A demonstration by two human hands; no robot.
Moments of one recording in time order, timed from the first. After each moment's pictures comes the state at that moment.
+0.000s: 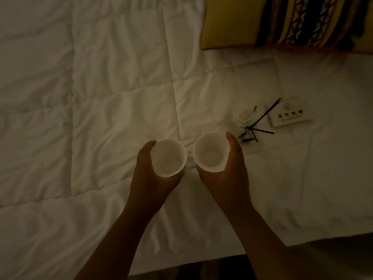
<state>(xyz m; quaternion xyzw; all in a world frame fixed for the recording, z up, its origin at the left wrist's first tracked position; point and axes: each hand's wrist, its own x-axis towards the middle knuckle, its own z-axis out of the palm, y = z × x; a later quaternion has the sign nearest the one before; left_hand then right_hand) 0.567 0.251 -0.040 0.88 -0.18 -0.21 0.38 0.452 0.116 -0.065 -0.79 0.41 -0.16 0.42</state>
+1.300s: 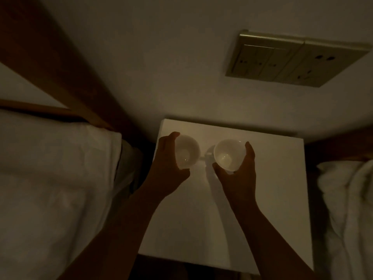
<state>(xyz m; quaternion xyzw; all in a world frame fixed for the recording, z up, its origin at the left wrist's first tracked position) -0.039 -0.116 -0.045 0.52 -0.73 -0.42 0.15 -0.186 -0.017 -0.050 -0.24 0.82 -0.43 0.29</state>
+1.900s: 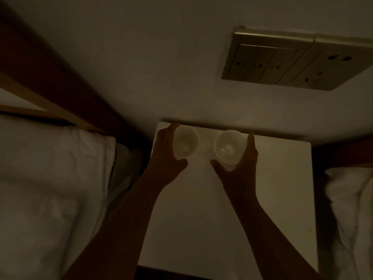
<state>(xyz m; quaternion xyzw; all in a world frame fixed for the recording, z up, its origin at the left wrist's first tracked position) -0.061 -0.152 -0.070 0.53 -0.73 -0.42 0.15 -0.217 -0.046 -0.068 -0.29 0.81 -0.43 0.28</state>
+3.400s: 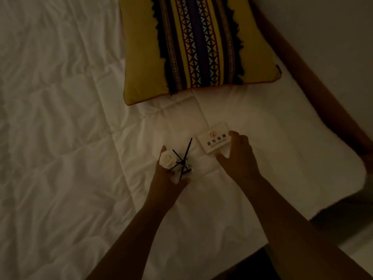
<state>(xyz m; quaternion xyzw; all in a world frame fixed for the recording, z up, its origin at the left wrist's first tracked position) 0.533 0.085 -0.065 0.81 -0.29 -0.36 0.35 0.394 -0.084 -0.049 -0.78 0.54 -0.03 0.30</state>
